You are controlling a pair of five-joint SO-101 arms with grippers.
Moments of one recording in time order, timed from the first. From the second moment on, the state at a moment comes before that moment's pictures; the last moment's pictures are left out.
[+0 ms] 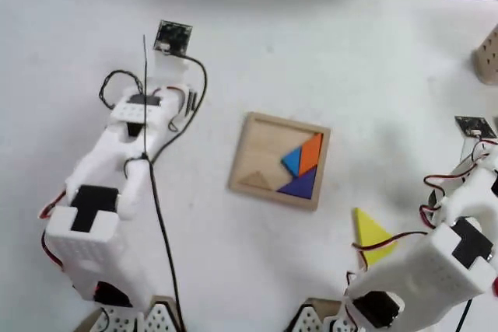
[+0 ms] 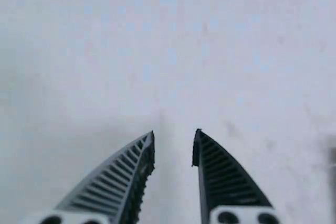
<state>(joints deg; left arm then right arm) 0.0 17.4 19.4 24.6 -1.4 43.3 18.1 14.2 63.5 47.8</state>
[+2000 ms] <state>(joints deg) -15.6 4.0 39.2 25.2 -1.5 -19.5 -14.7 31.6 70.4 18.4</state>
